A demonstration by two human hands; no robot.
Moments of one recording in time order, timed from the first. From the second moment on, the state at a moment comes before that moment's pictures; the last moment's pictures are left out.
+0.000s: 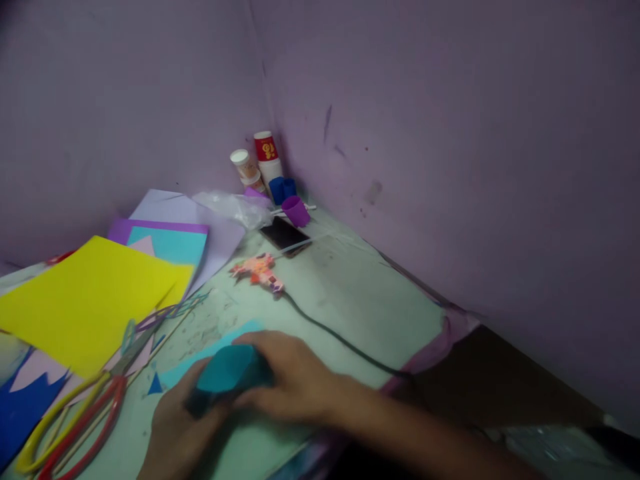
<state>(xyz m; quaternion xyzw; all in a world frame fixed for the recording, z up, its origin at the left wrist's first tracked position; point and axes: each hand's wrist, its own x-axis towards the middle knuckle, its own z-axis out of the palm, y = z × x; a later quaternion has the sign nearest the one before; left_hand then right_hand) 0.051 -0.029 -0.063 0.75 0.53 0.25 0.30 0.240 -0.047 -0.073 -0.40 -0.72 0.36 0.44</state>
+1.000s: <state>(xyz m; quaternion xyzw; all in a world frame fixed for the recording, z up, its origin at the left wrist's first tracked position) 0.036 -0.018 -0.044 0.38 0.48 0.49 0.62 0.216 0.024 -0.019 -0.35 -0.56 0.58 0.48</state>
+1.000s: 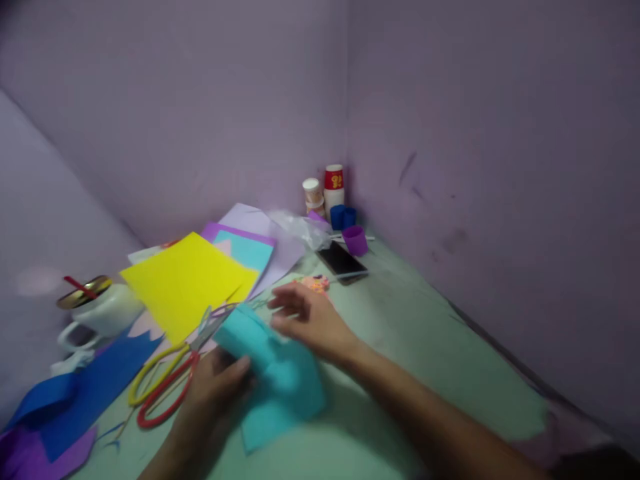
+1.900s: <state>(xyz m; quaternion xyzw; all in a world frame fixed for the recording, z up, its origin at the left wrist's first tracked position) 0.022 -0.008 -0.037 0.28 0.53 0.55 0.58 0.201 0.011 -0.047 -0.47 -0.61 0.39 0.50</state>
